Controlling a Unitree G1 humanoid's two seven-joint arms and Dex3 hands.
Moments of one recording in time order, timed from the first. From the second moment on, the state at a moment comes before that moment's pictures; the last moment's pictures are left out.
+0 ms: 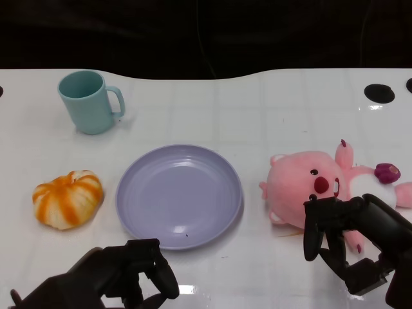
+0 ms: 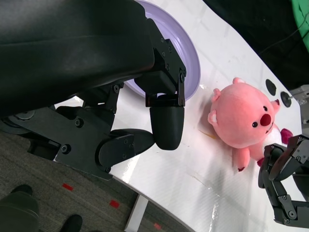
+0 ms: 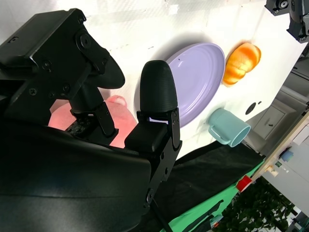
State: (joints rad) left arm 0.34 0.35 -0.13 -0.55 0.08 0.25 -0.36; right arm 0.01 -0.35 0.13 -0.09 -0.17 -0.27 0.37
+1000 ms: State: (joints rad) left arm 0.34 0.35 -0.13 -0.53 0.08 0.23 -0.36; right arm 0.00 -0.34 0.10 -0.09 -0.16 -0.27 0.35
